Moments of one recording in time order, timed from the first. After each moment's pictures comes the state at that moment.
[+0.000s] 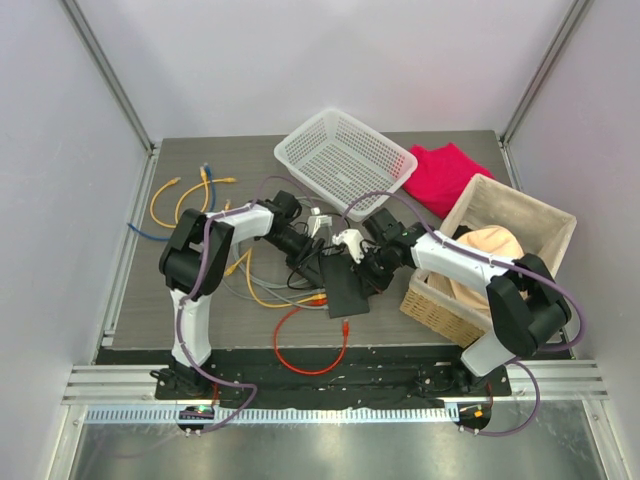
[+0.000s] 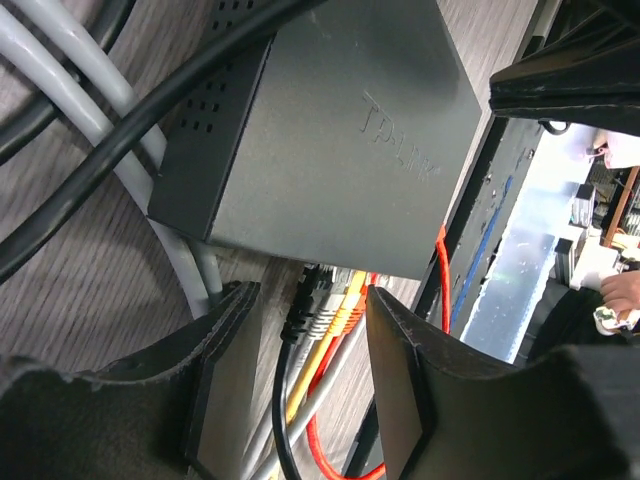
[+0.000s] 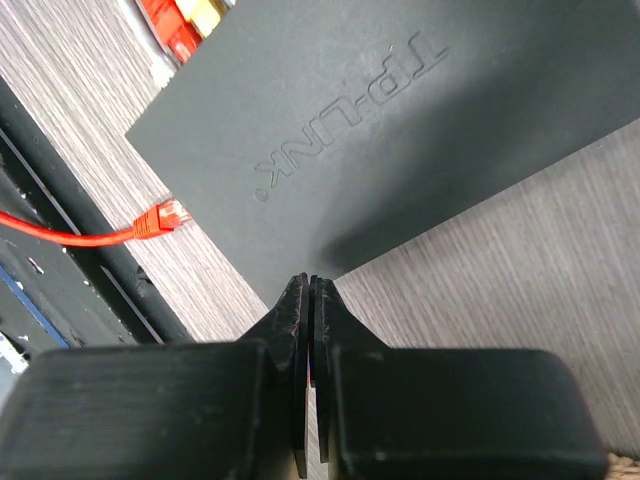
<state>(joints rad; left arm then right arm) -0.47 2.05 1.30 -0.66 0.92 0.19 0.62 1.54 0.97 -0.64 -0.38 -0.31</state>
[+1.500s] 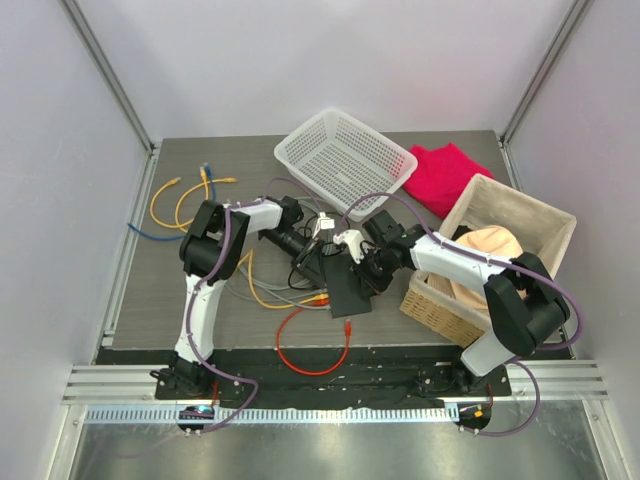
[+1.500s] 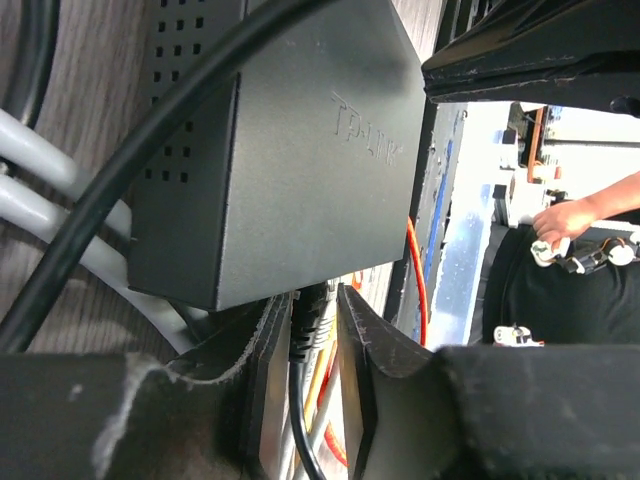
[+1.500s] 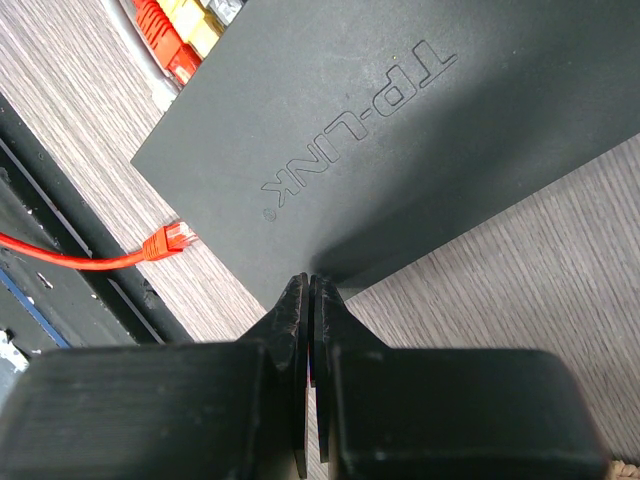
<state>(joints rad) -0.45 2.25 1.47 -0.90 1.15 0.45 0.62 1.55 0.95 -0.60 -0.39 -0.26</state>
